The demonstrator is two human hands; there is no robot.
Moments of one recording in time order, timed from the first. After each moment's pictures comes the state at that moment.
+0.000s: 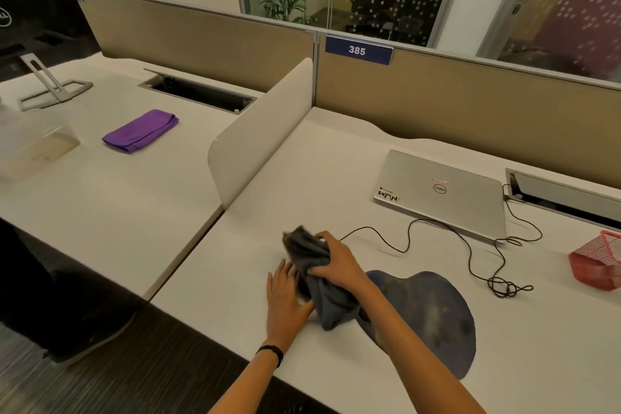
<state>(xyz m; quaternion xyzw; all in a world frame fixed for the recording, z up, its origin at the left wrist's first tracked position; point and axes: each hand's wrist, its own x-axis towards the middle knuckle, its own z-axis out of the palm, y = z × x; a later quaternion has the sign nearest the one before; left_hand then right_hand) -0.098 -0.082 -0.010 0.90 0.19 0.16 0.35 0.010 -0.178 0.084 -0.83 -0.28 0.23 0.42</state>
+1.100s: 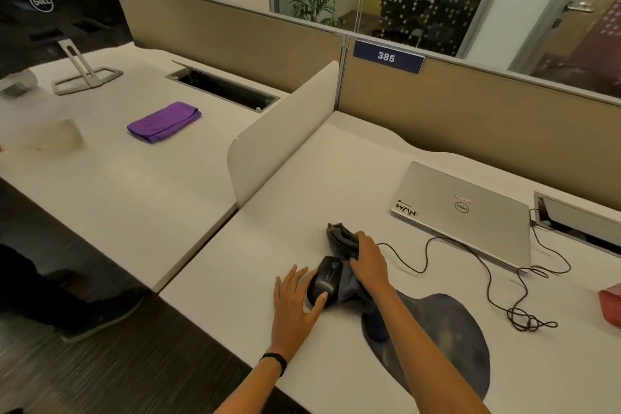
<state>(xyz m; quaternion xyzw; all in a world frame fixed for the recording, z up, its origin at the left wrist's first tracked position) -0.096 -0.083 -0.017 0.91 0.20 0.18 0.32 0.061 -0.180 0.049 -0.93 -0.21 0.12 0.26</state>
